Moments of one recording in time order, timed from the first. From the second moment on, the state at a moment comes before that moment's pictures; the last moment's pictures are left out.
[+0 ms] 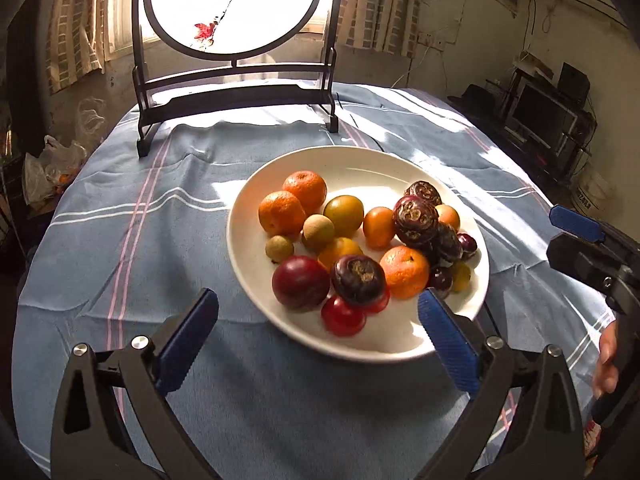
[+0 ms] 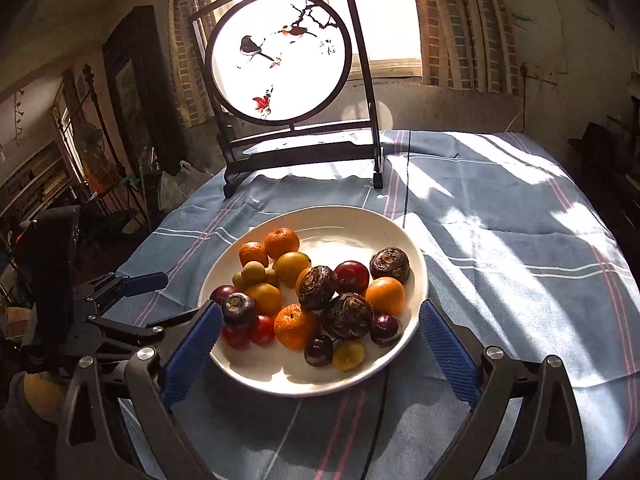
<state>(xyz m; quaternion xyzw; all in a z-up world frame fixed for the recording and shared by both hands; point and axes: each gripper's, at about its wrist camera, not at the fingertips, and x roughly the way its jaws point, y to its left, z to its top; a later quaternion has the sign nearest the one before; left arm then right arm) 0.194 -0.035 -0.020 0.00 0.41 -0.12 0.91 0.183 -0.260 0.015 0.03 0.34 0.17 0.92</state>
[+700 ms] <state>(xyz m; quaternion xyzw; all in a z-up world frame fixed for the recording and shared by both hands) 0.003 -0.004 0.025 -0.01 0.33 -0.03 0.94 0.017 -0.329 0.025 0.05 0.31 0.12 0.94</state>
